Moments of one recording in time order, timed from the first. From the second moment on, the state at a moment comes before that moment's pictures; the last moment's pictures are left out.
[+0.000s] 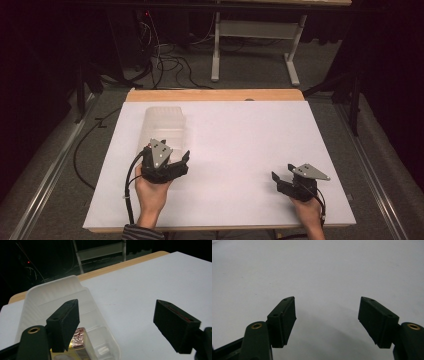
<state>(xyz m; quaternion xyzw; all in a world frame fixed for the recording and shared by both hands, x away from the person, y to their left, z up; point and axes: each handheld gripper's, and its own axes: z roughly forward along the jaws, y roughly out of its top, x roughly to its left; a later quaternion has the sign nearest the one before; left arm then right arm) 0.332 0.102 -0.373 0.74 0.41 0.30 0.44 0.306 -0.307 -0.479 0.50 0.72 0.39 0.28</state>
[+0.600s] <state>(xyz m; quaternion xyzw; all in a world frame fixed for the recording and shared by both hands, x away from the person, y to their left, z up) 0.331 0.082 -0.379 0.75 0.39 0.28 0.45 0.306 -0.307 -0.479 0.50 0.72 0.39 0.28</state>
